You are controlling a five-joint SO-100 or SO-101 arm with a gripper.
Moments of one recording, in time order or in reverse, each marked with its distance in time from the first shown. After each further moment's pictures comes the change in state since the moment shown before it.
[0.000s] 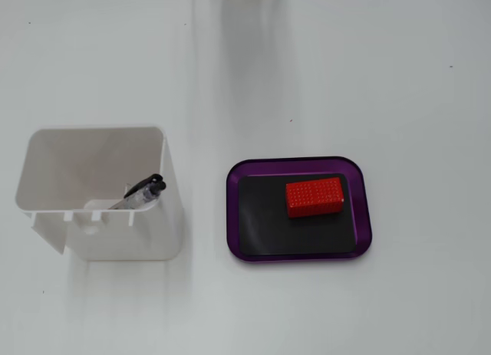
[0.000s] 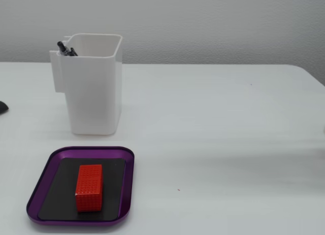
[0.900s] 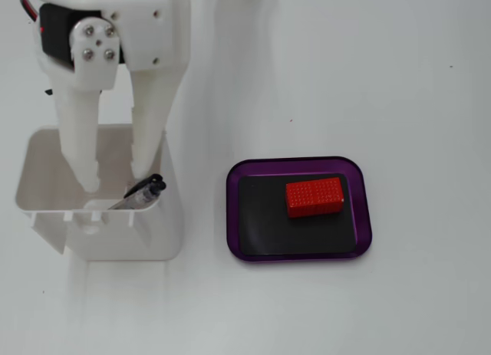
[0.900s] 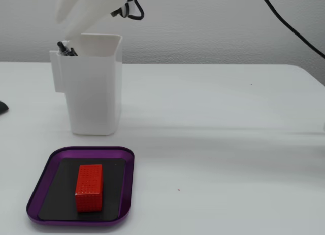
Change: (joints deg) arm 9.3 -54.3 -37.5 -24.9 24.6
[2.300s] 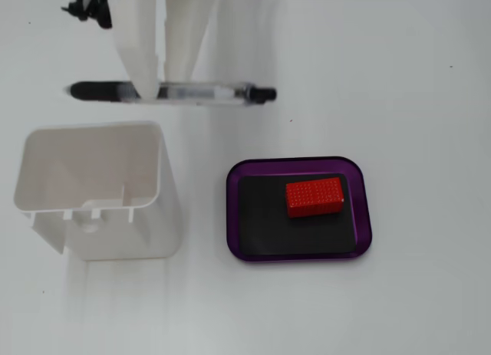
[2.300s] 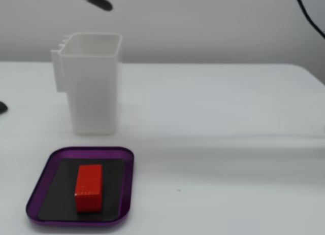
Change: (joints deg) arm -4.5 23.1 27.9 -19.6 -4.0
